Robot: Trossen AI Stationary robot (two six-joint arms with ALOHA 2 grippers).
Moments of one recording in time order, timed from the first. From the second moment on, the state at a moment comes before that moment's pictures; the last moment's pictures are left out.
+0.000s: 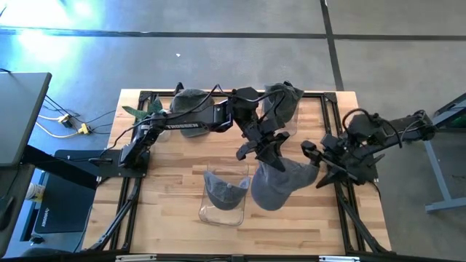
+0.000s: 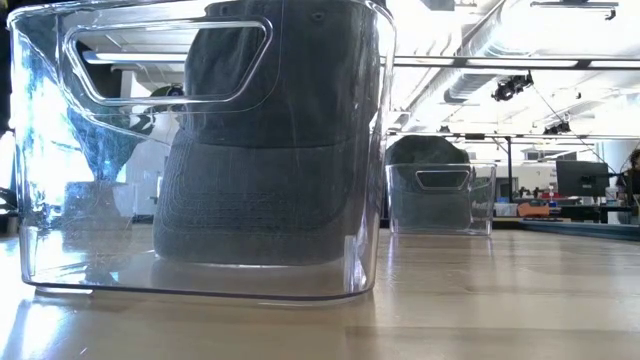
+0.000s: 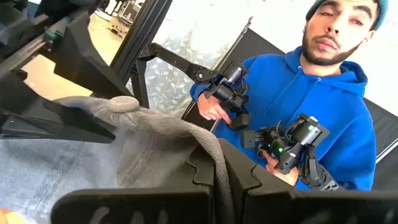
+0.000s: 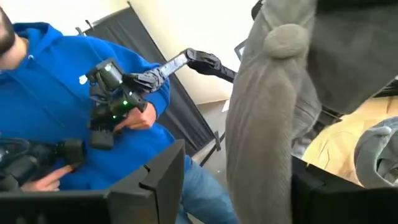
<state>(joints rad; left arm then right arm) 0.03 2.10 2.30 -0.05 1.01 -0.66 0.27 0.79 0.95 -0.17 -0.52 0.52</state>
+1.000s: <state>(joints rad) 0.17 1.97 2.30 -0.93 1.09 -0.11 0.18 1.00 0.95 -0.07 -0.13 0.24</state>
